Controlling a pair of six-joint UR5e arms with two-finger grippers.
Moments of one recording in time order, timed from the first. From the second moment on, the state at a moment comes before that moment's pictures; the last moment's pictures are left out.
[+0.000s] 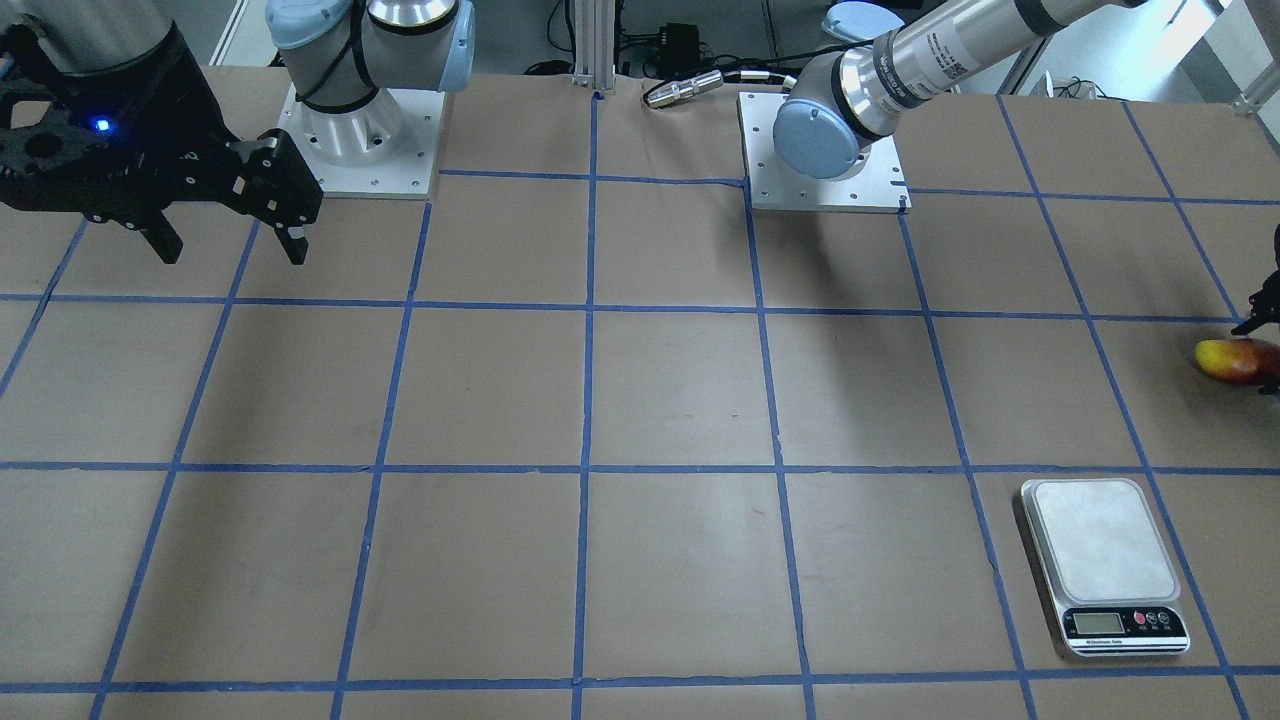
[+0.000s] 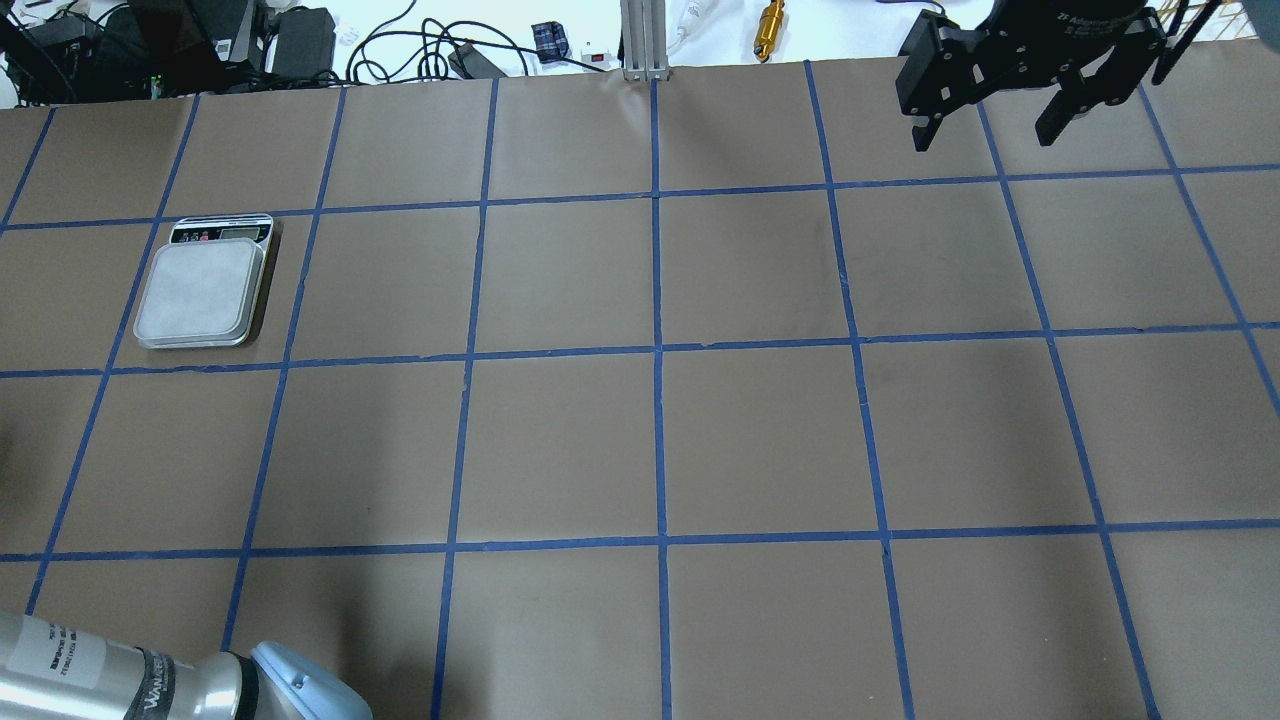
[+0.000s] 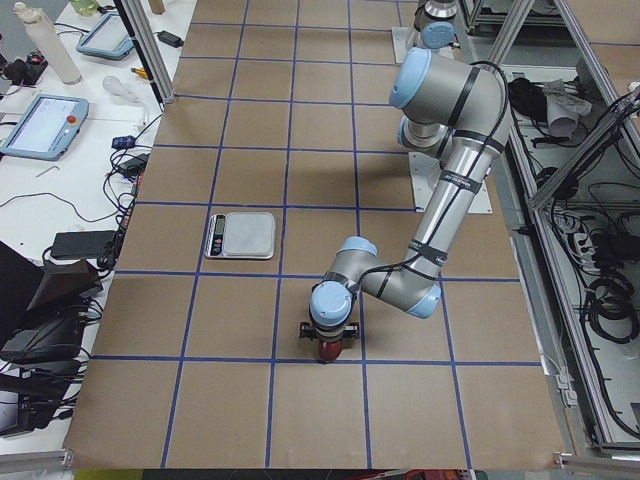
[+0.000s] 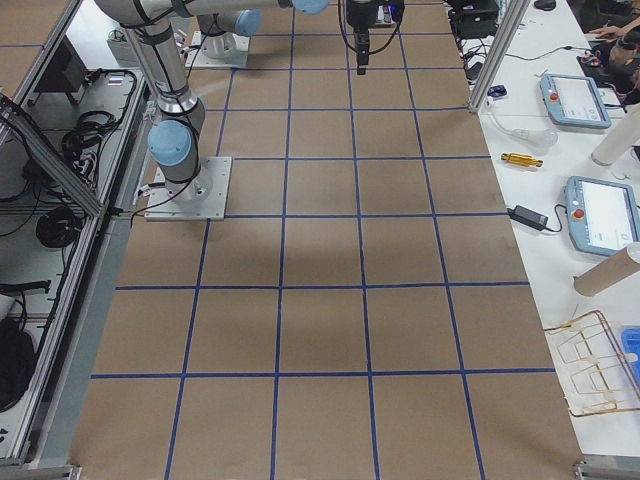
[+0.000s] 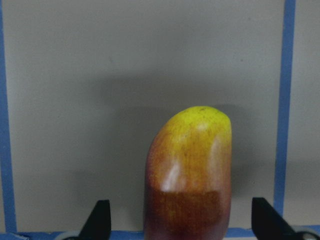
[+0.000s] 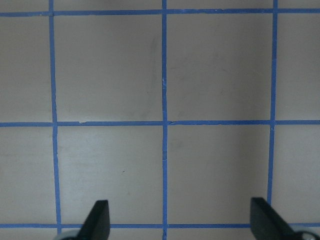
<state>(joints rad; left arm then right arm) -0.46 -2.18 -1.57 -0.98 1.60 2.69 1.54 -1.53 1.41 -1.53 -1.56 -0.04</state>
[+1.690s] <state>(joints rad) -0.51 -2.16 -1.55 -0.95 1.58 2.63 1.54 -1.53 1.41 -1.53 -1.56 -0.04</state>
